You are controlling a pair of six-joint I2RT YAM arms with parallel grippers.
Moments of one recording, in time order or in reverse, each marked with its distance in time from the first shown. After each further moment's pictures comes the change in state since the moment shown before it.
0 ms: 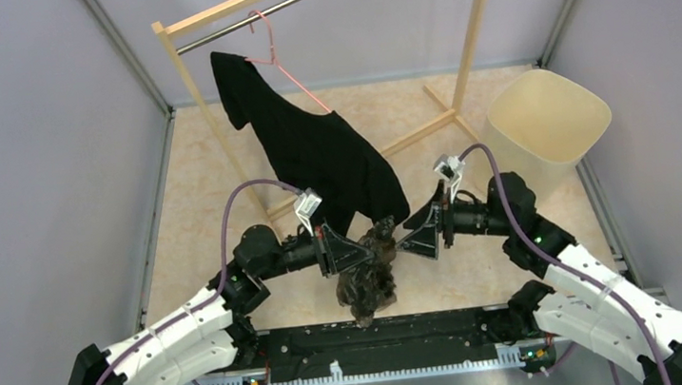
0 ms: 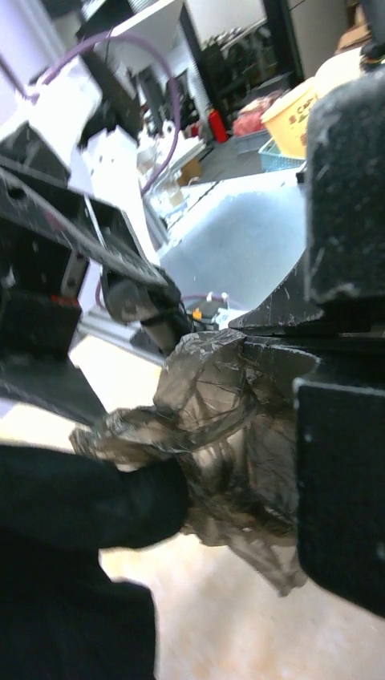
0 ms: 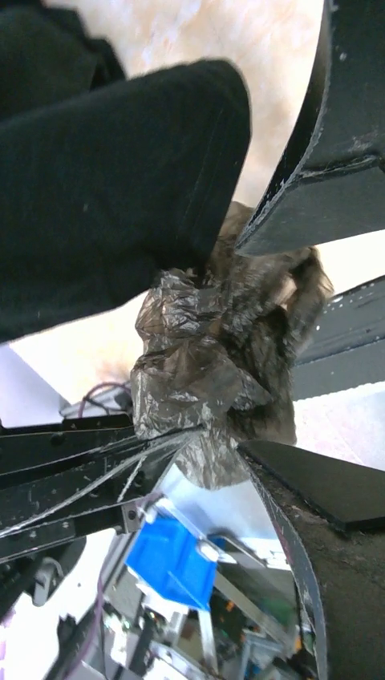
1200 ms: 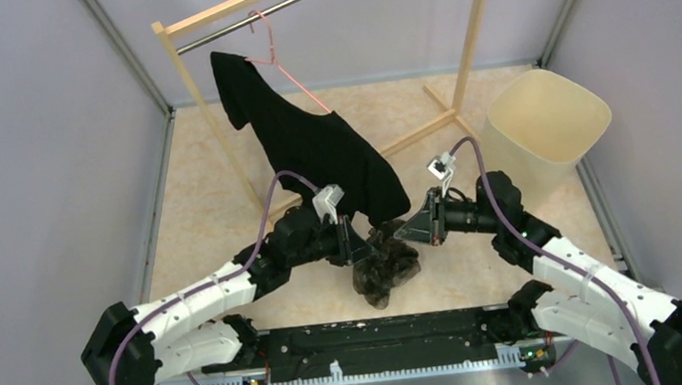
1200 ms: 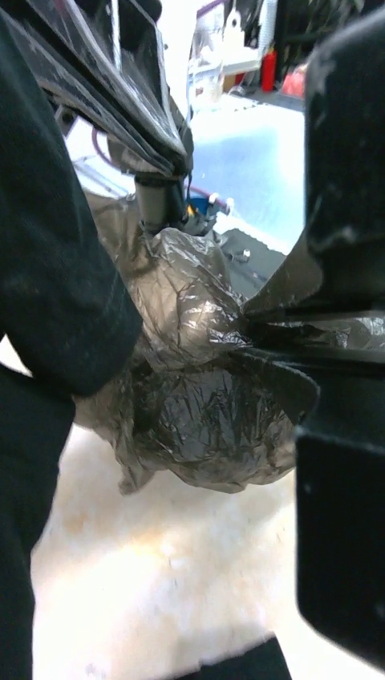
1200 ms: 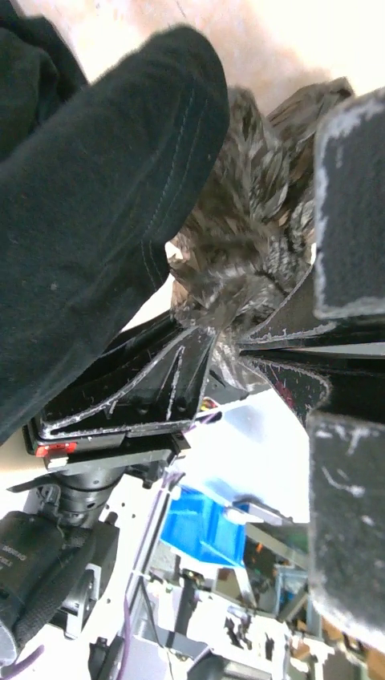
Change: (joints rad) left arm -0.020 0.290 0.135 -0.224 -0.167 -0.019; right arm -0.003 0.115 -0.071 0.168 -0.024 0.174
